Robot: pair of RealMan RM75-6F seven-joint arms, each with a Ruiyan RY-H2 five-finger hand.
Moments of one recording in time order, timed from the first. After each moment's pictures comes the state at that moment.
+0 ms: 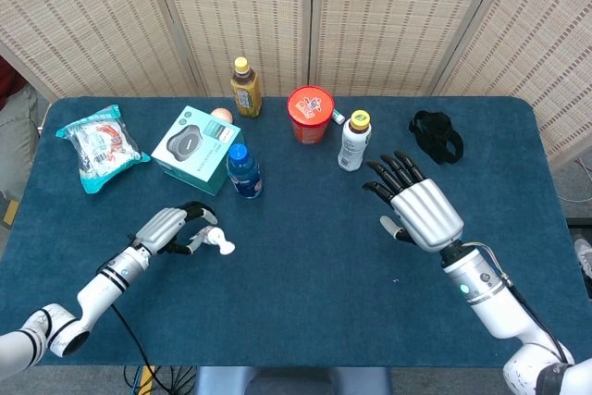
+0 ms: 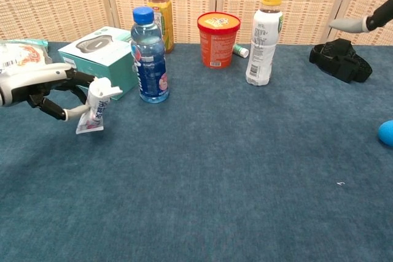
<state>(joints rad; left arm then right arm) -0.70 -1.47 0.01 -1.14 1.57 0.98 -0.68 0.60 -1.04 0.14 -1.93 -1.40 1.19 -0.33</state>
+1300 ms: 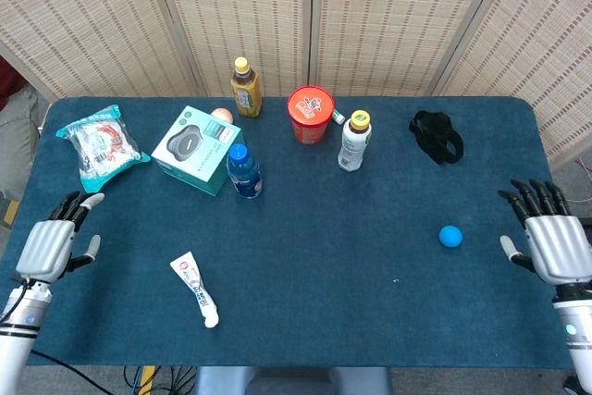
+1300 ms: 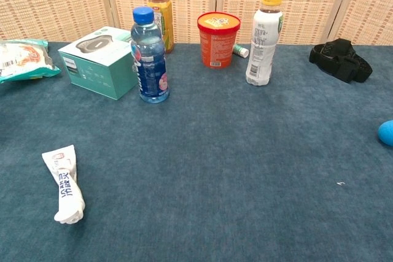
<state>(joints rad) -0.35 -1.12 -0.02 -1.60 1.33 1.34 -0.05 0.24 -0.93 0.04 -1.82 -1.32 1.42 -0.21</state>
